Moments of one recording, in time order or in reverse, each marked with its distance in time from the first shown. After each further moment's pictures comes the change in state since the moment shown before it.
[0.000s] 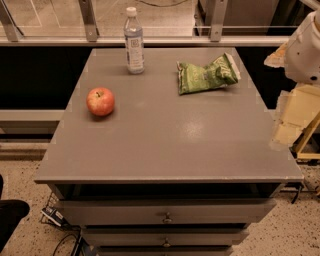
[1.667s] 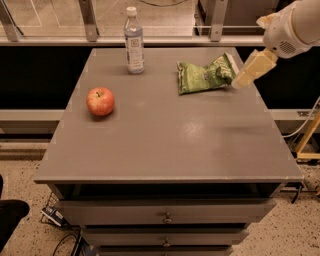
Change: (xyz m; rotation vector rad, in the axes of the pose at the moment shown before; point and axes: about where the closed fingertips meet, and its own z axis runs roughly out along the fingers) arm -0.018 -0.187 0.057 0.331 -0.348 0.129
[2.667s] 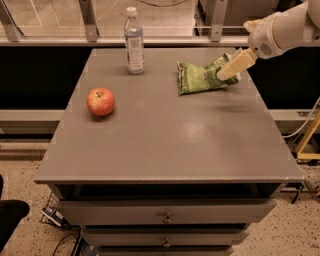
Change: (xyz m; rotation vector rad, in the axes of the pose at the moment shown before) arm -0.002 -0.044 0.073 0.007 -0.160 0.096
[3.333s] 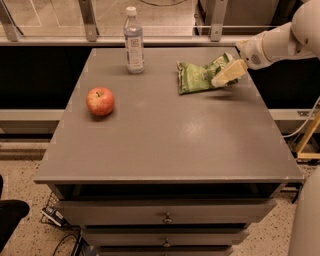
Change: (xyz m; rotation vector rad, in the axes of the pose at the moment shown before) arm 0.040 -0.005 0.066 -0.116 -0.018 0.147
